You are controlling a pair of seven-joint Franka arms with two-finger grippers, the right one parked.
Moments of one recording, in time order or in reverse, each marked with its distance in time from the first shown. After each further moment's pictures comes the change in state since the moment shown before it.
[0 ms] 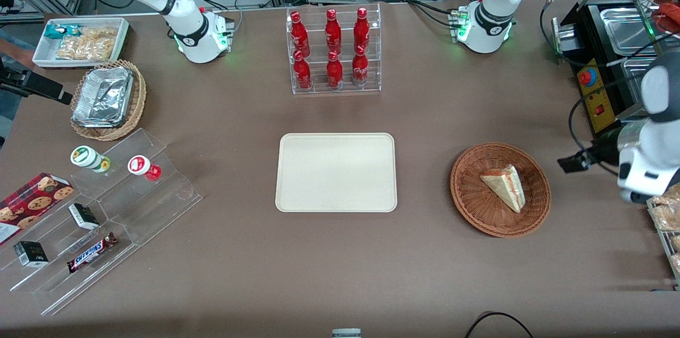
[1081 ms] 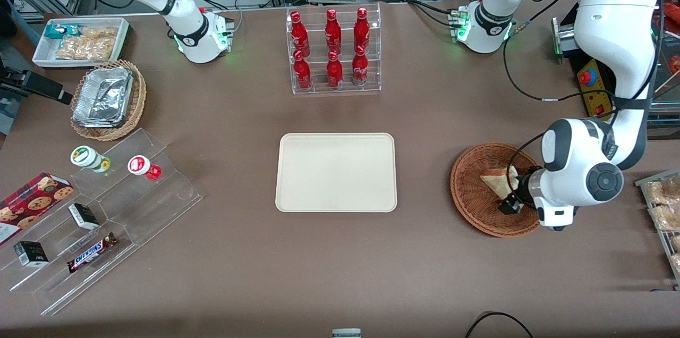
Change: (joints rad) arm -0.073 0.188 -0.035 -0.195 -0.018 0.441 -0.315
